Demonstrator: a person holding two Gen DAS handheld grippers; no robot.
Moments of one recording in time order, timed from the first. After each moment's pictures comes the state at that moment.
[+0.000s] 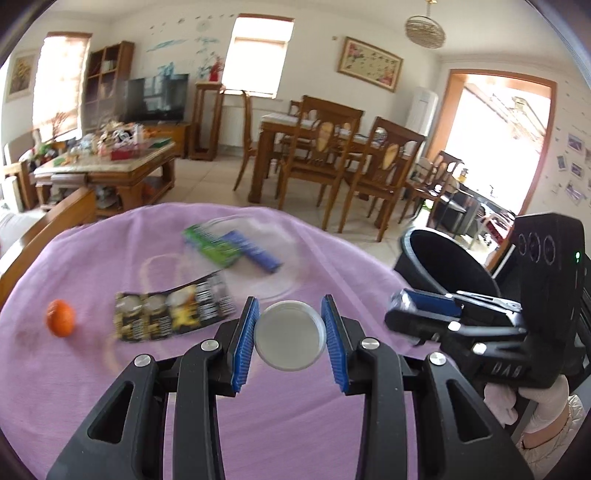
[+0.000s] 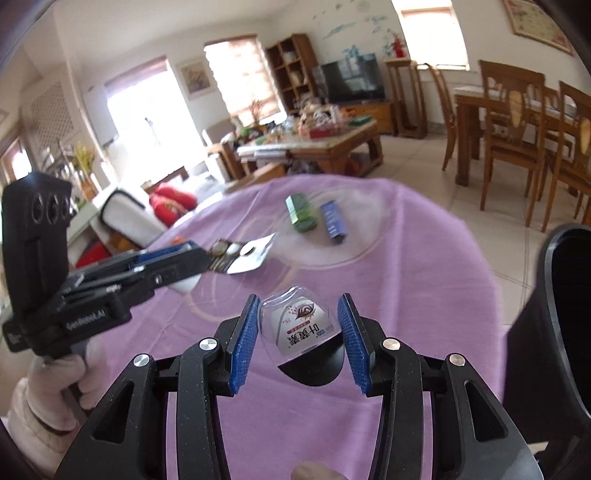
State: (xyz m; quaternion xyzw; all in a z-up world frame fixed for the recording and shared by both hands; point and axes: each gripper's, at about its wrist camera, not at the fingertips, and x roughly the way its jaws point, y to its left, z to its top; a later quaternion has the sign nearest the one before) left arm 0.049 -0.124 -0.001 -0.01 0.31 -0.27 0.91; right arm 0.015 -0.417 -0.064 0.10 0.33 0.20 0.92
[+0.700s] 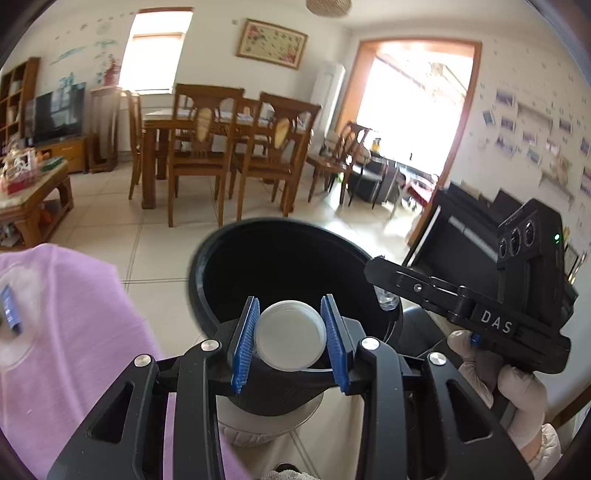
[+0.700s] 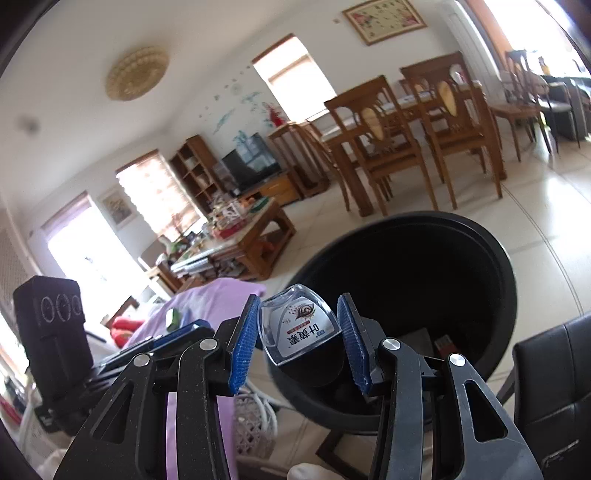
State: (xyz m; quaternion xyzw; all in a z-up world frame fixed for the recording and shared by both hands) left arm 0.035 -0.395 -0.012 0.04 0.31 -0.42 0.85; right arm -0.080 -0.682 -0.078 0.28 0.23 0.03 0.93
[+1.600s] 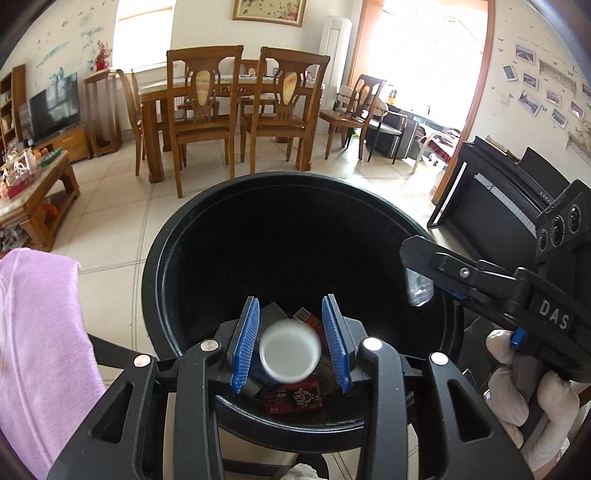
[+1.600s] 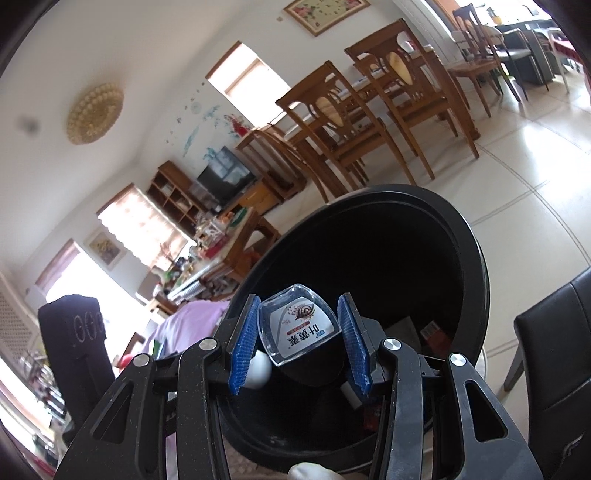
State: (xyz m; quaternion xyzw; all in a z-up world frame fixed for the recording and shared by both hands) left arm 0.059 -0.437 -0.059 0.10 0.37 -0.39 0.84; right arm -0.069 -0.727 -0.127 0.36 0.23 0.01 0.90
